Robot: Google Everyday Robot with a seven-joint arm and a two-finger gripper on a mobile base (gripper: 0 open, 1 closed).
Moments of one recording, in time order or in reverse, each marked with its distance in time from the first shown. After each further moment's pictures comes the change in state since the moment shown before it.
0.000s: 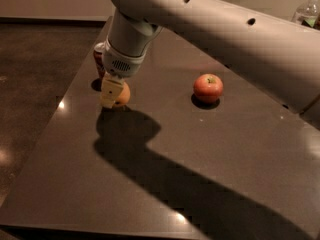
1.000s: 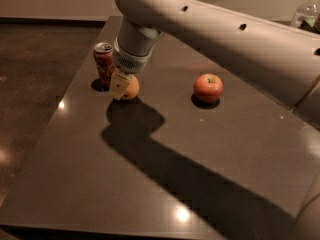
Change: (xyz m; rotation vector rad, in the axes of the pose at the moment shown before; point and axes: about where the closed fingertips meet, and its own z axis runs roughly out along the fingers) arm 0.029 -0.049 0.012 0.119 0.044 0.153
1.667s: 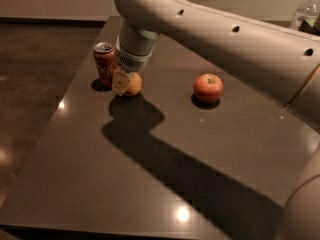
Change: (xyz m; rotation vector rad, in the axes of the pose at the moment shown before) arm 0.004 -0.021 0.008 0.057 0.014 0.070
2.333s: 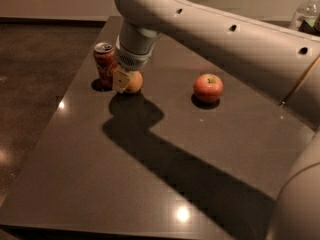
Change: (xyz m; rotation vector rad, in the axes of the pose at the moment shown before) arm 0.000 -0.005 0.003 -0.004 0.005 0.017
